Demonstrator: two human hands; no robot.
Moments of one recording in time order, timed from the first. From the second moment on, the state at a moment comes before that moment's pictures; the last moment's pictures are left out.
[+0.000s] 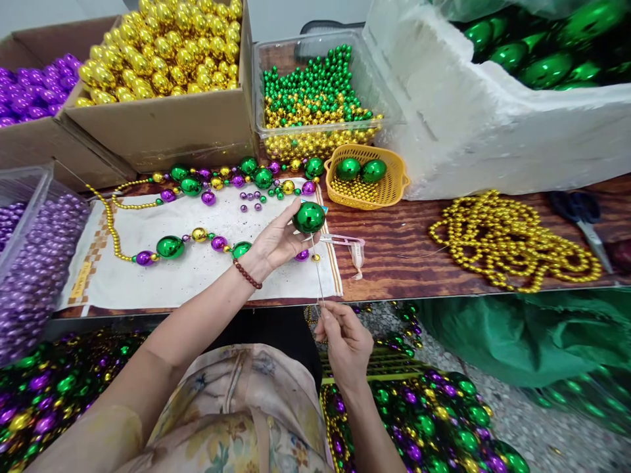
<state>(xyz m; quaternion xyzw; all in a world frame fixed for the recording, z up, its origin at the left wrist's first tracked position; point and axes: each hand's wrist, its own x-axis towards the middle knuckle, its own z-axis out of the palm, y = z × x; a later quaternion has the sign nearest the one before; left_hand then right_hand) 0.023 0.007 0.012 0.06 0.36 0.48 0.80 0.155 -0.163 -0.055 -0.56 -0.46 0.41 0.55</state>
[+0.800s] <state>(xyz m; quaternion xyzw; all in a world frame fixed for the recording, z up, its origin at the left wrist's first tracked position) 0.031 -0.027 0.020 0.30 0.31 0.52 0.74 0.147 -0.147 -0.064 -0.55 -0.45 0.40 0.57</state>
